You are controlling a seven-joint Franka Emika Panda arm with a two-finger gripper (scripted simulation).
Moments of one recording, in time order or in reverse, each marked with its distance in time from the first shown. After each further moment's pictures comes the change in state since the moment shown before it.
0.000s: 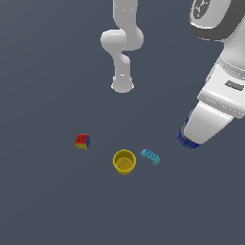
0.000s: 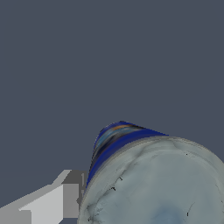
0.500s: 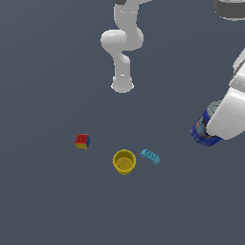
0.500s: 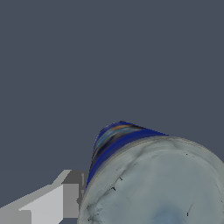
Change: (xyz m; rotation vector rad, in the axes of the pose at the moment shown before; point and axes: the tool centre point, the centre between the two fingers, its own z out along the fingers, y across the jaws) arm 0.024 -0.013 -0.030 0.001 -0.001 0.000
